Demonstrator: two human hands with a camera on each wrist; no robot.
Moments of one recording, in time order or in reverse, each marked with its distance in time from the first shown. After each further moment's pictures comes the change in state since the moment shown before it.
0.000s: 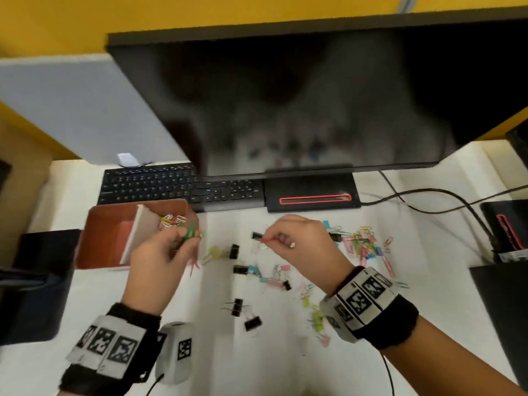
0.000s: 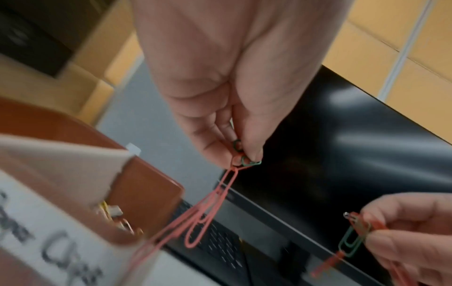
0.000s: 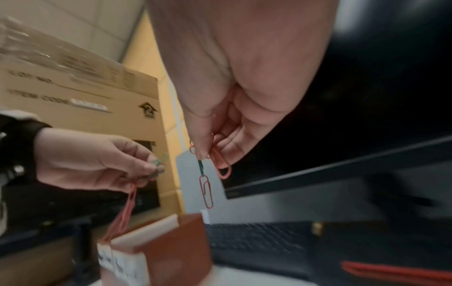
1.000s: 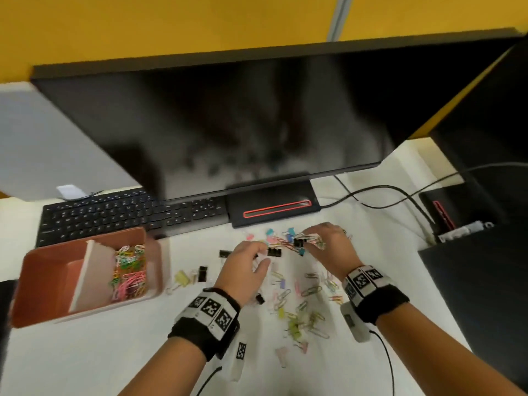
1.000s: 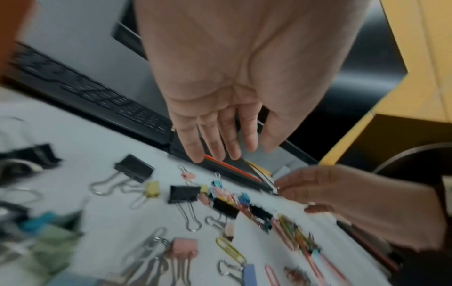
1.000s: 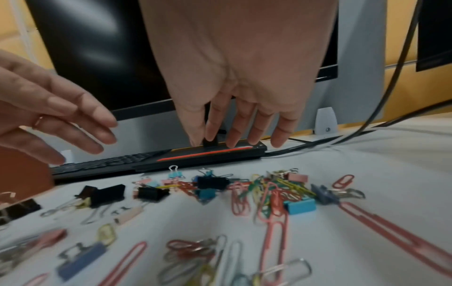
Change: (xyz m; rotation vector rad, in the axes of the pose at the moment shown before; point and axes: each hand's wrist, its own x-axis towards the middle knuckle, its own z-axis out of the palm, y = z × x) left_hand 0.009 0.040 0.157 -0.078 -0.503 0.244; right_hand -0.048 0.130 -0.036 -0.285 0.127 0.534
